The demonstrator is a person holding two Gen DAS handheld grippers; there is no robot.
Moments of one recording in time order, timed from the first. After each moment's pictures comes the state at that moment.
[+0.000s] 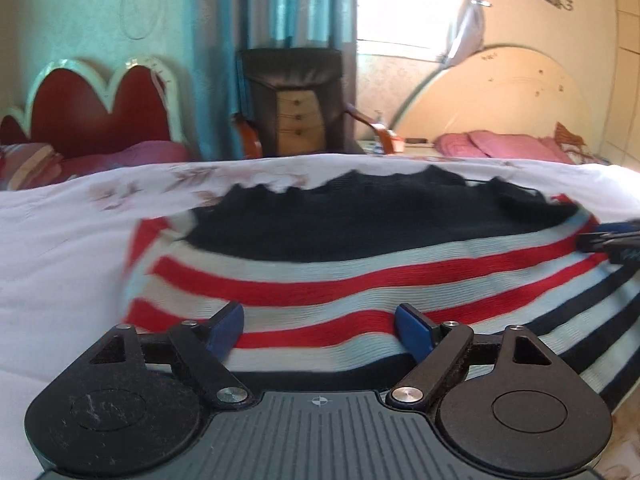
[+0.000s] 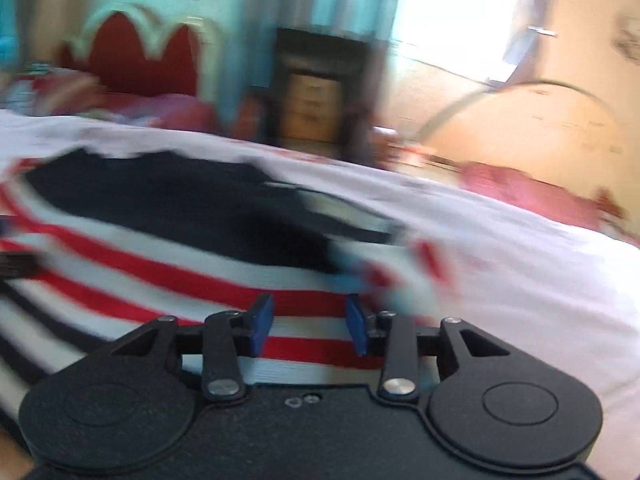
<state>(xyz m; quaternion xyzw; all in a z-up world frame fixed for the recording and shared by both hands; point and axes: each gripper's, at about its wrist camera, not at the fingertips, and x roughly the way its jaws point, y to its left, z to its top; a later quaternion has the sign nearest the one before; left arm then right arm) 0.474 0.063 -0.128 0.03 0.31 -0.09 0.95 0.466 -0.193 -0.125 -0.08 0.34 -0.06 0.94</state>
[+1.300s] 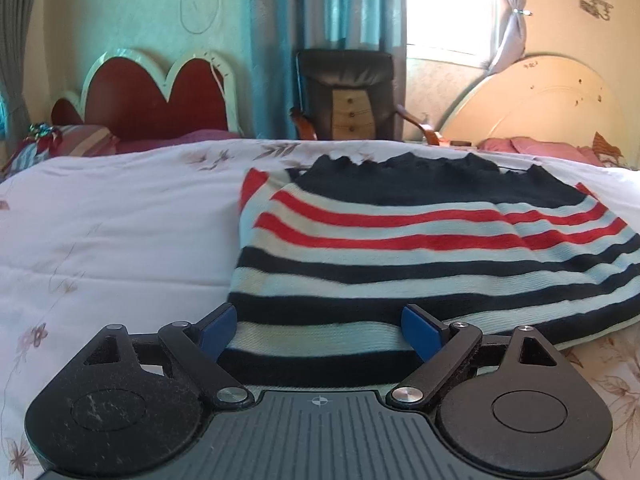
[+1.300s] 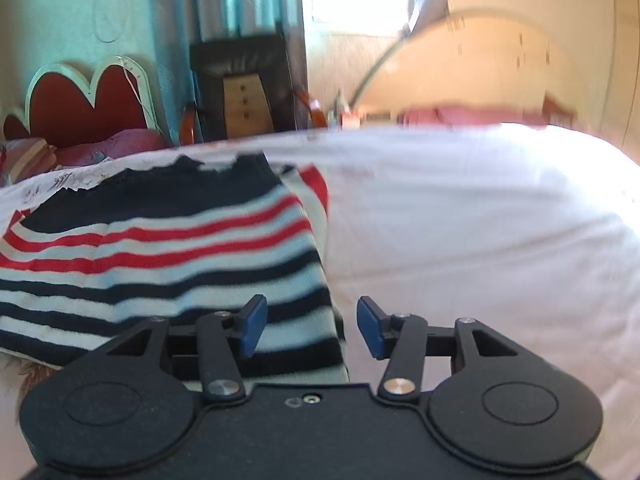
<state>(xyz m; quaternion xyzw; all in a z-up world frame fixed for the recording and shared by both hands) 0.401 0.108 -0.121 0.02 0.32 -0.02 0.95 0.373 -0.242 -0.104 0.07 0.36 -0.09 0.93</state>
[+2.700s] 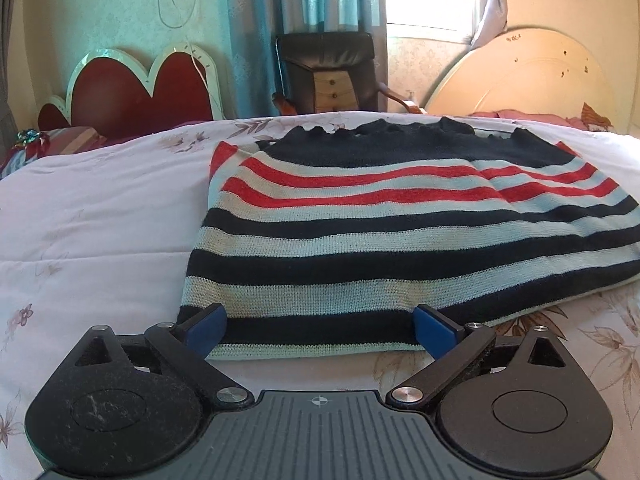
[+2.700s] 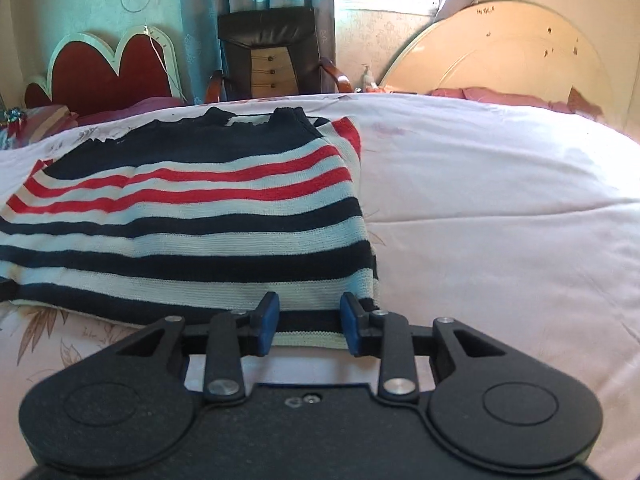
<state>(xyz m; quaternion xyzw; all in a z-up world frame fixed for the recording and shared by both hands) 0.389 0.078 -0.145 0.05 0.33 -0.04 0.94 0.356 -0.220 -0.127 0.03 0.38 -0.06 0.92</state>
